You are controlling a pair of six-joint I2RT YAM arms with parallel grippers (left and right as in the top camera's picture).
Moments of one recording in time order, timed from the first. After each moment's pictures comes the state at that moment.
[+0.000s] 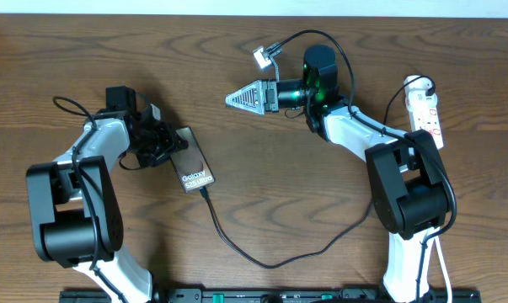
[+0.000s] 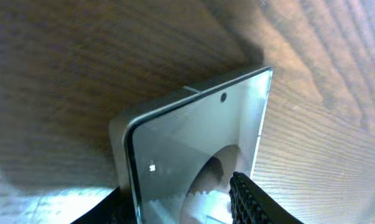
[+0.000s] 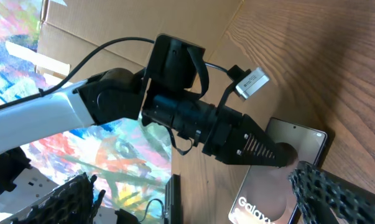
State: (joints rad) left arm 0.14 1.88 1.08 -0.62 0.46 -0.35; right arm 0.38 2.12 1.33 0.61 -1.26 0.87
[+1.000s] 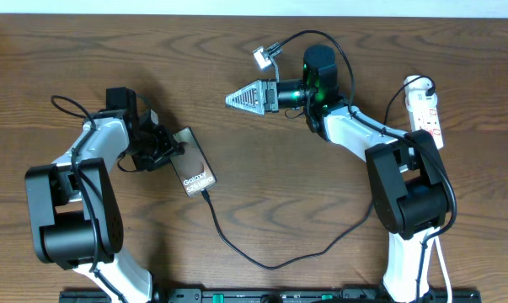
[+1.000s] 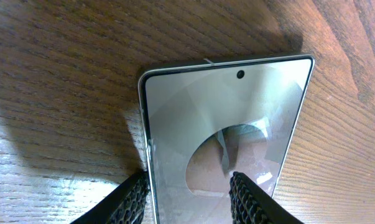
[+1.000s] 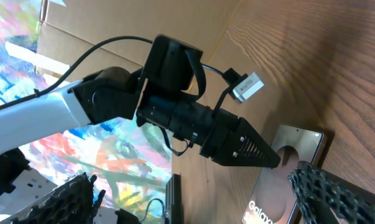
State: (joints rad) left arm 0.13 1.87 1.09 -0.68 0.40 -0.35; right arm 0.38 2.12 1.33 0.60 -1.26 0.87
